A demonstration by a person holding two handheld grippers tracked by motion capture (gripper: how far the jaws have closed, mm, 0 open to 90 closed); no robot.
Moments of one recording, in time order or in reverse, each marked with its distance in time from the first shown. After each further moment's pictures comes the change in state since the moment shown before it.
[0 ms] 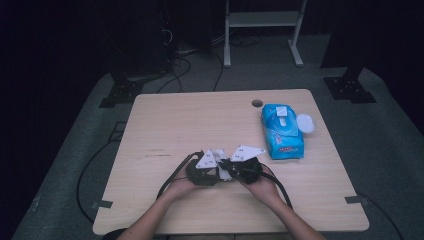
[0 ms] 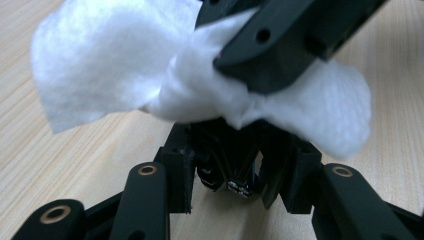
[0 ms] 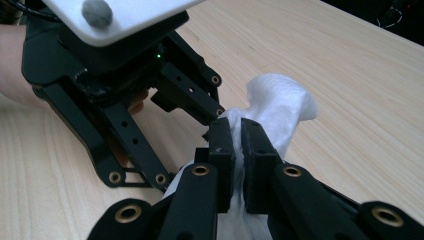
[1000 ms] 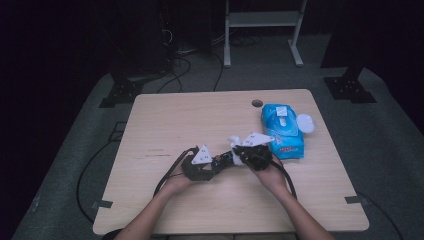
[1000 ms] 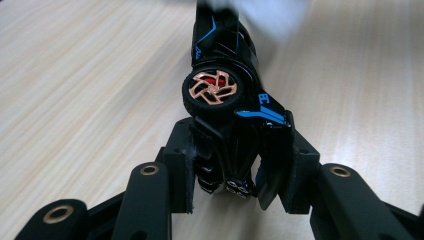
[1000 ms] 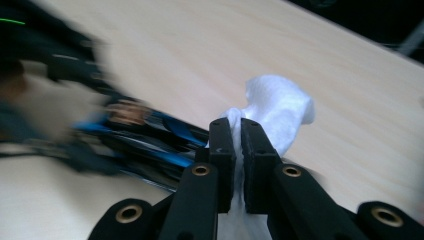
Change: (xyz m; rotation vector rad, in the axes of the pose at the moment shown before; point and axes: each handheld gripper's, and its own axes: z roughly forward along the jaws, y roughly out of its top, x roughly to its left) left arm 0.017 -0.003 -0.009 -0.007 0.062 -0.011; right arm -0.046 0.001 -0.008 0.052 -0.197 0.069
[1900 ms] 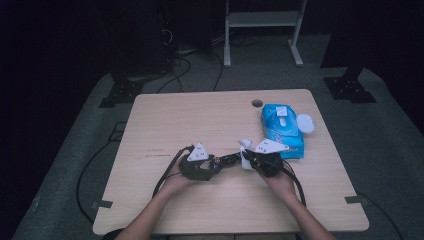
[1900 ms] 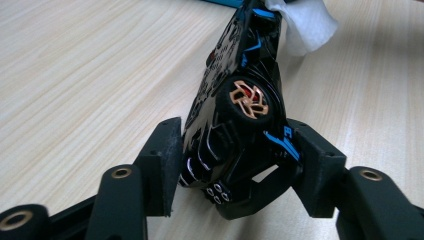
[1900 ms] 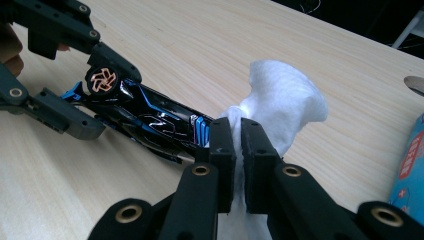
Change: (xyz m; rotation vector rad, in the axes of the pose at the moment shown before) left arm 0.001 -0.001 -0.005 -0.025 0.000 -0.098; right arm -0.005 -0.031 -0.017 -0.052 -0.009 0.038
